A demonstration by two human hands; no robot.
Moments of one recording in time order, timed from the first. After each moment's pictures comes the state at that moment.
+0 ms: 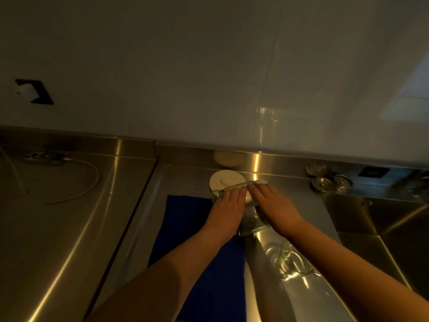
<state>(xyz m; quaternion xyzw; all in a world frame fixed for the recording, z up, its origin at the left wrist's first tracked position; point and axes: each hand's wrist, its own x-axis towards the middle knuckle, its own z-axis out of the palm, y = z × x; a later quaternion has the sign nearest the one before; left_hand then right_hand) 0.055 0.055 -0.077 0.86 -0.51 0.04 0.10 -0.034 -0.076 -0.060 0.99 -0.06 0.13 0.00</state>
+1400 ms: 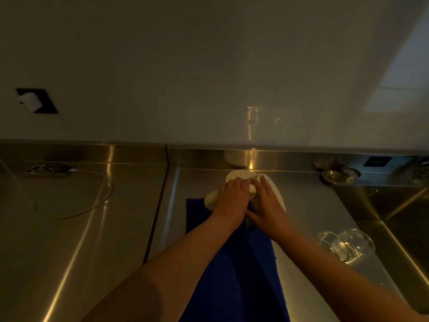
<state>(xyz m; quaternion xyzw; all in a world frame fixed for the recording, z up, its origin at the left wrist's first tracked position) 0.122 0.101 -0.073 0.83 -0.54 0.07 0.15 0.017 0.022 -0.079 0.92 -0.21 0.17 -0.26</state>
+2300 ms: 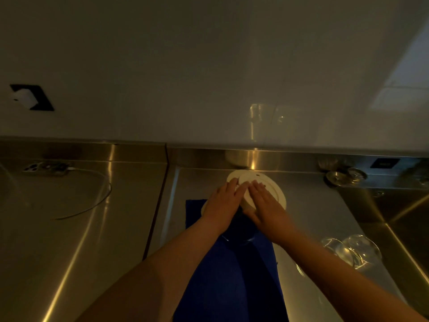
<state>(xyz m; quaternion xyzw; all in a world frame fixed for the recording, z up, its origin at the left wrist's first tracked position) 0.147 0.108 -0.084 0.82 -0.56 0.00 0.12 0.027 0.002 -0.089 0.97 -0.18 0.08 -0.16</state>
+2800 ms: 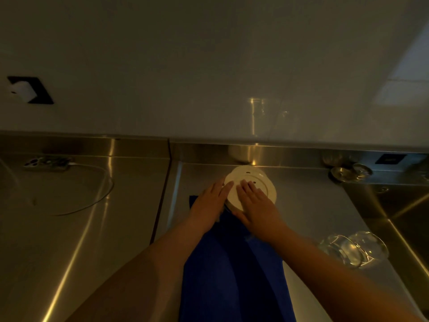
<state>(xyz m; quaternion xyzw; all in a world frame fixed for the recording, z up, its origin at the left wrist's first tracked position) 0.180 0.139 -0.105 0.83 -0.54 -0.06 0.08 0.056 0.024 -0.103 0.98 -0.16 0.01 -0.06</state>
